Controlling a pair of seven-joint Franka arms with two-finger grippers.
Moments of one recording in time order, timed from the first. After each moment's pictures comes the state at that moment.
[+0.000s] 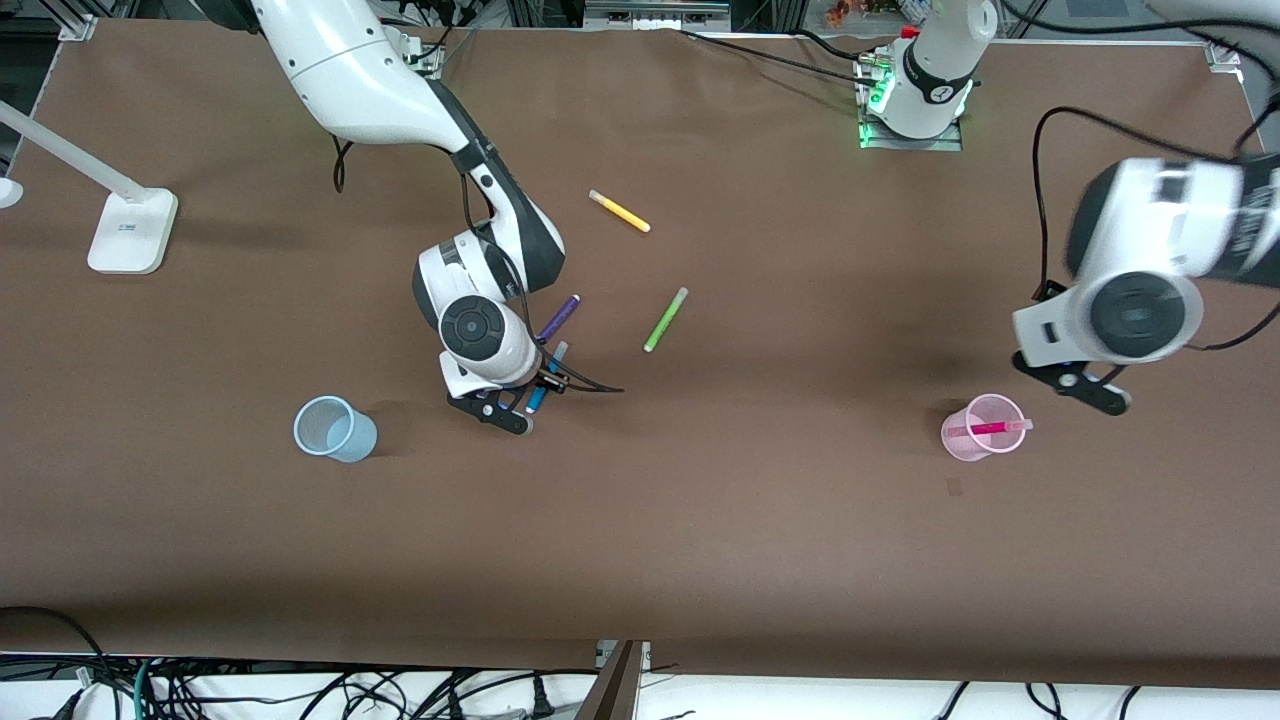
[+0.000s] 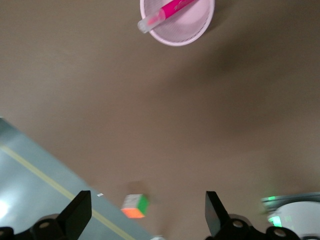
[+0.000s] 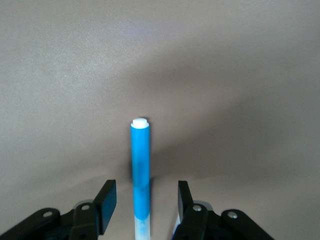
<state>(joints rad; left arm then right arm) 0.17 0.33 -0.30 -1.59 0.45 1.47 0.28 0.54 0.75 -0.02 -1.54 0.10 2.20 0.88</state>
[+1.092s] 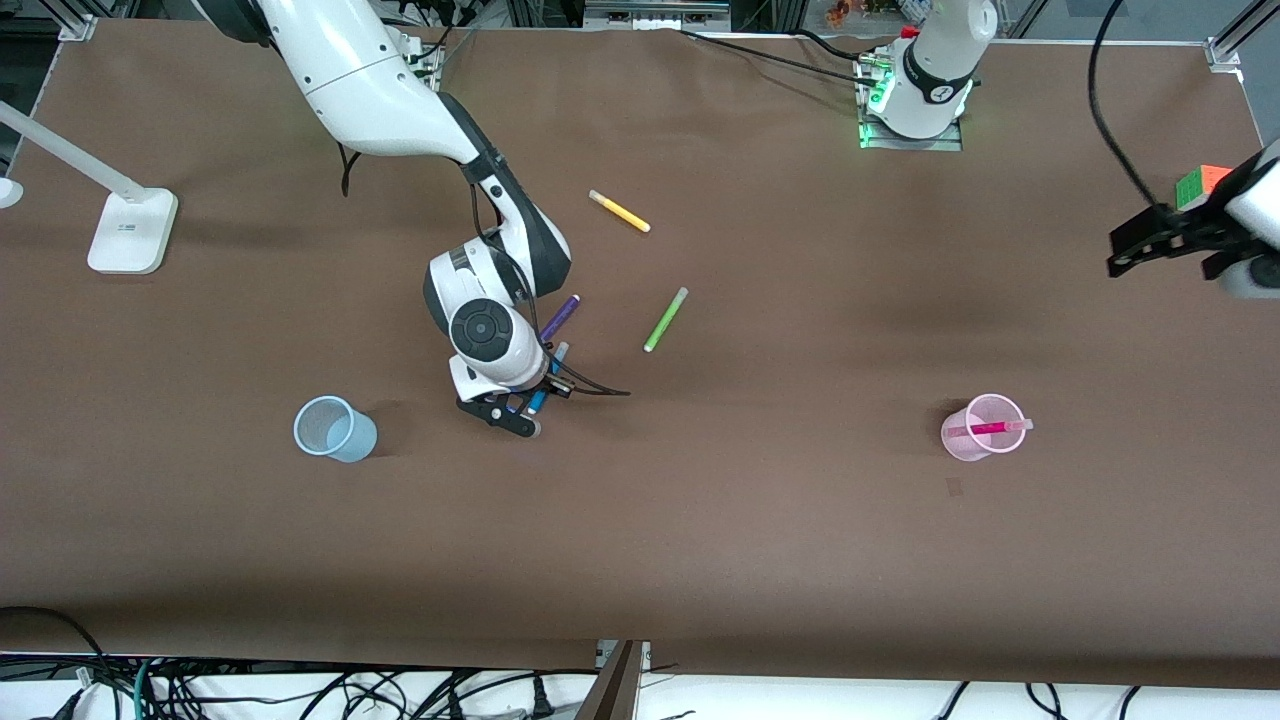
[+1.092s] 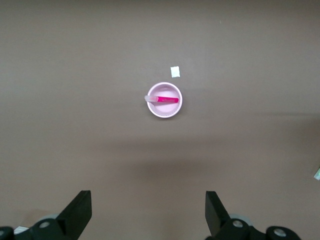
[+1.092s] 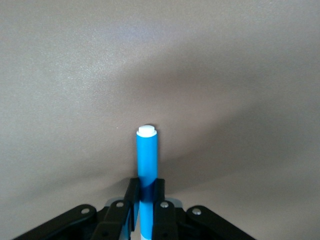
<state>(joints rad) 0.09 0.05 -0.08 -1.50 0.05 1.55 0.02 0.55 0.78 -0.01 -1.54 0.10 2.25 0.88</state>
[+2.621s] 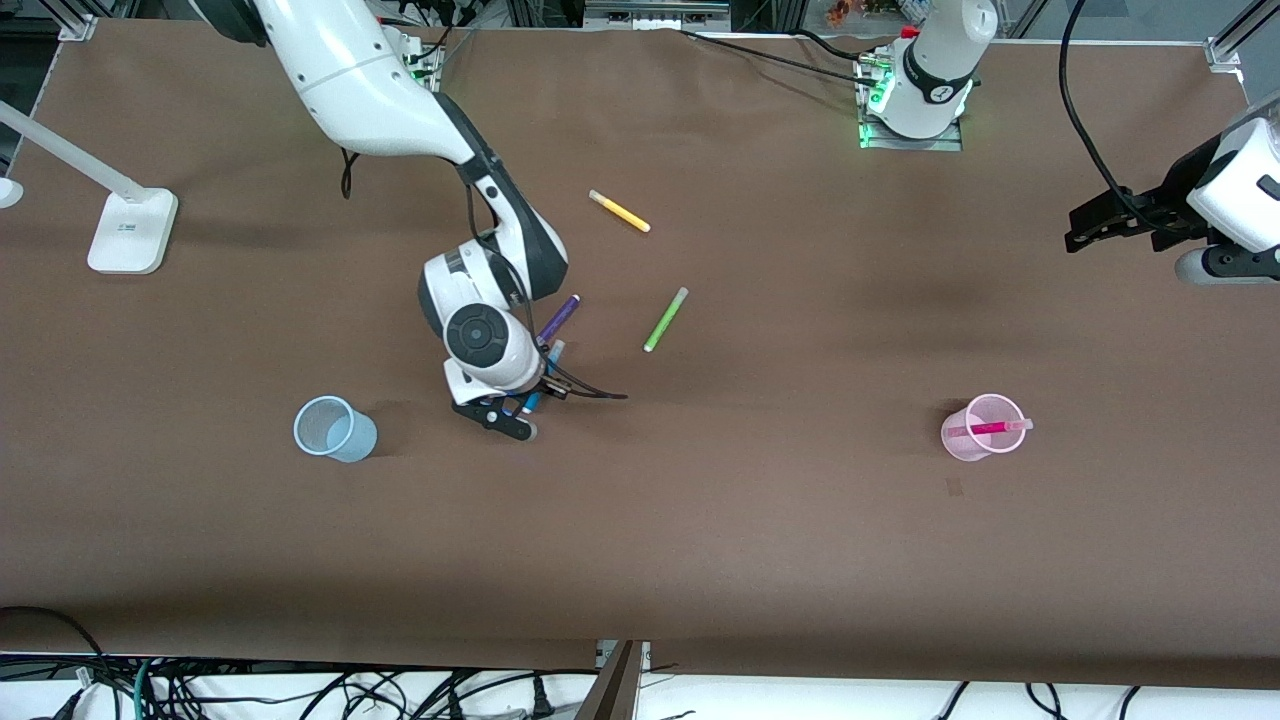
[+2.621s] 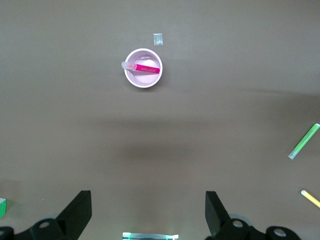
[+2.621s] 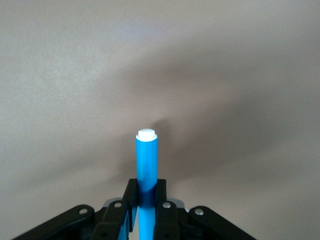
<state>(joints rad) 0.01 0.05 -0.04 -1.54 -0.02 1.45 -0.08 0.52 0.74 -0.02 -1.48 0.10 2.08 0.84</state>
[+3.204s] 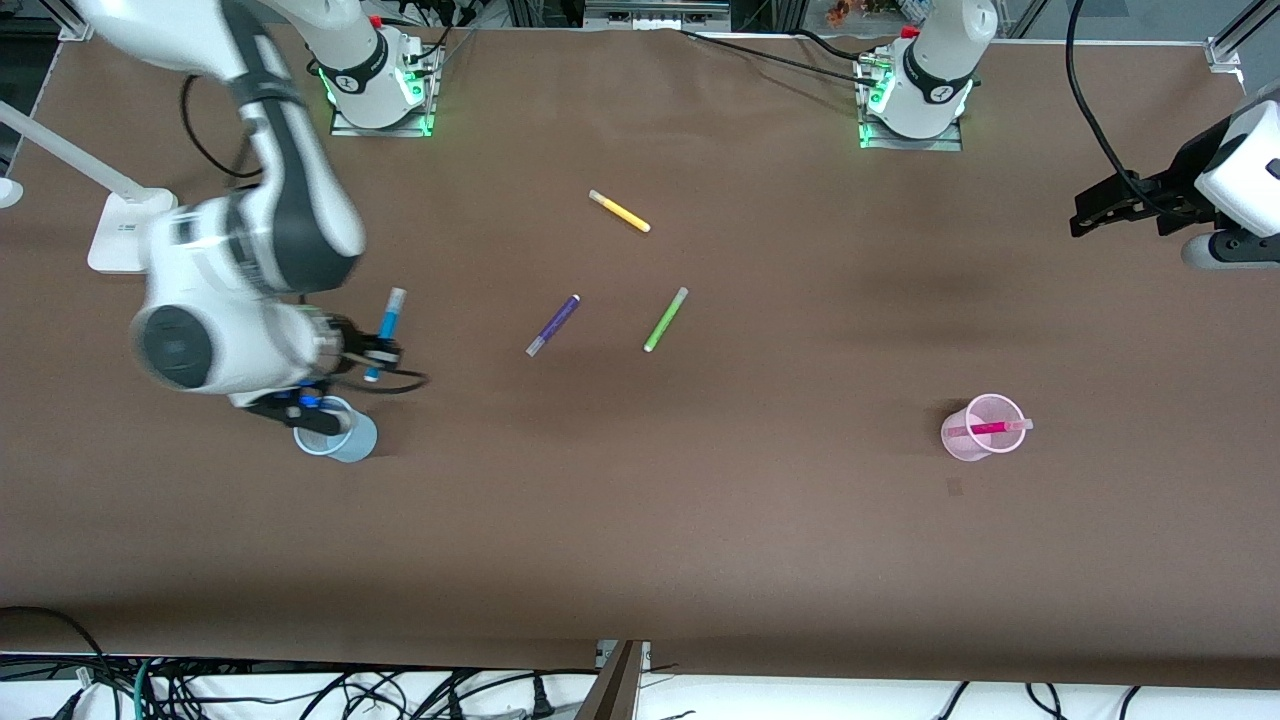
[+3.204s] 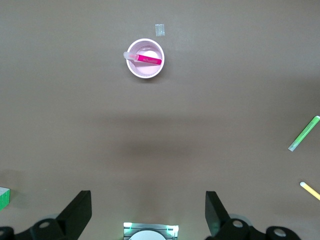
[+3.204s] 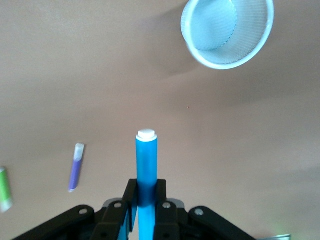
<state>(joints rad) 0.02 0.03 -0.04 -1.54 -0.02 1.41 -0.08 0.17 0.50 -0.03 -1.47 0.23 1.63 0.39</state>
